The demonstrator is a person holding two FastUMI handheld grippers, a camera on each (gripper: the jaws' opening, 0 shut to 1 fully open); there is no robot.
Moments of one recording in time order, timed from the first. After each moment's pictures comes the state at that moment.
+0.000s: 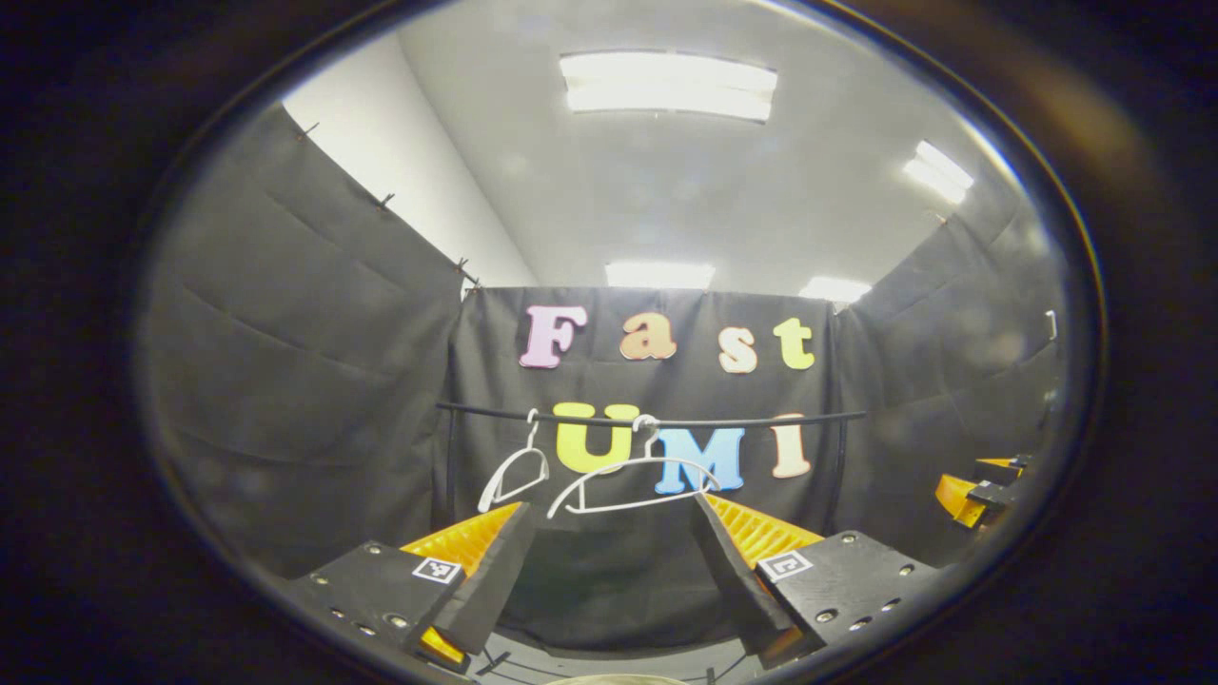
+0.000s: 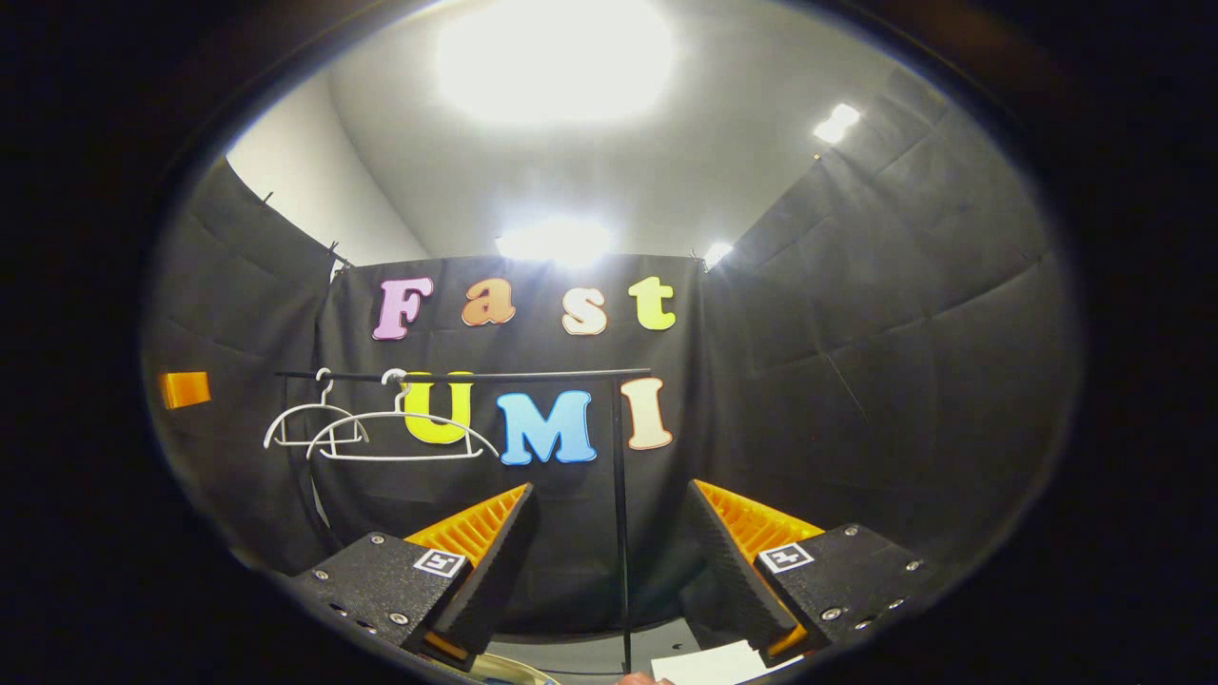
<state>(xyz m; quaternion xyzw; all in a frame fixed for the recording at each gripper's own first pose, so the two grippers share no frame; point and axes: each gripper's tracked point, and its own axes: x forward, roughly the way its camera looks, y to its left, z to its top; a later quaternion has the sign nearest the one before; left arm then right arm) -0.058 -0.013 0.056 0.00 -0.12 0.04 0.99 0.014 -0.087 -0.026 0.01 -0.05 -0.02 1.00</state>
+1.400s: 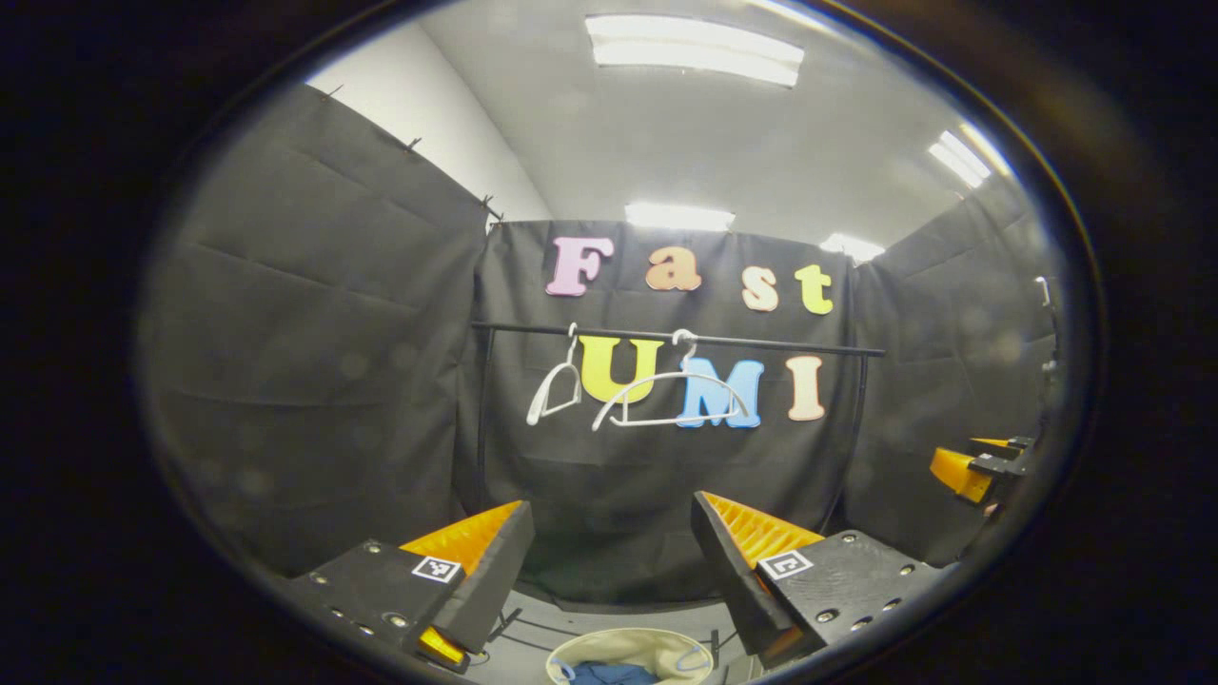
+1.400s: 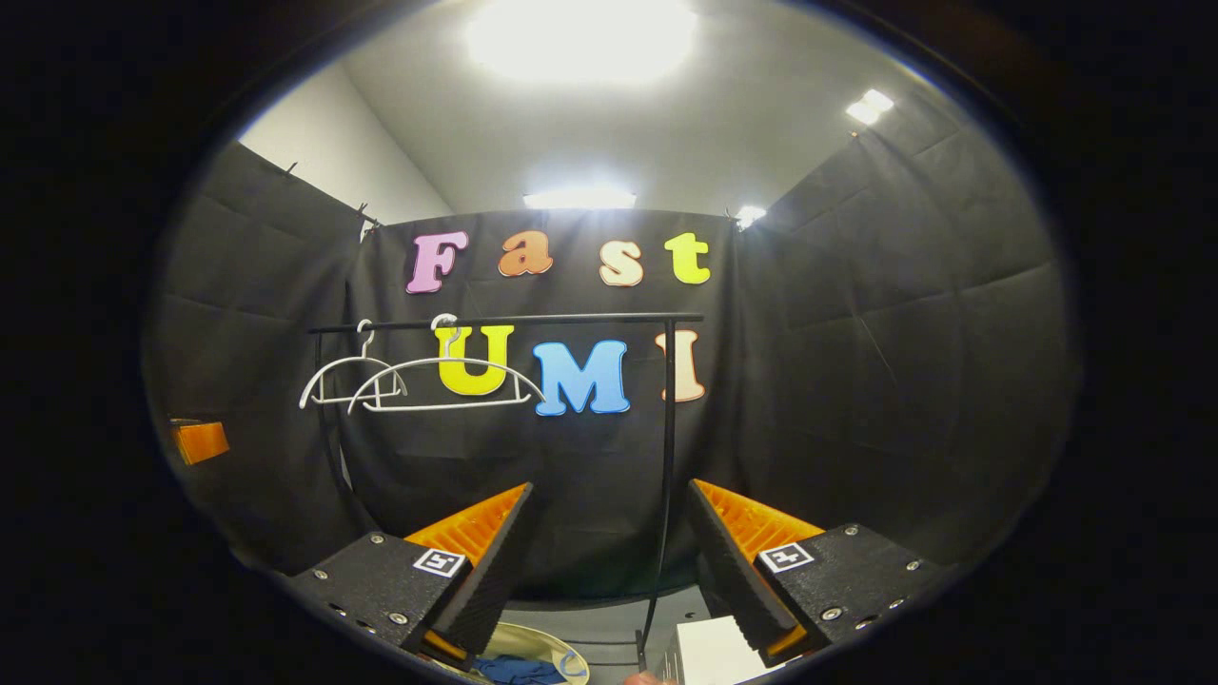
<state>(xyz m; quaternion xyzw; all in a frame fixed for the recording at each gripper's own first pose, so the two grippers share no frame) -0.082 0.034 -0.038 -0.02 -0.01 0.05 1.00 -0.007 -0.025 -0.070 0.00 0.02 0.01 1.00</state>
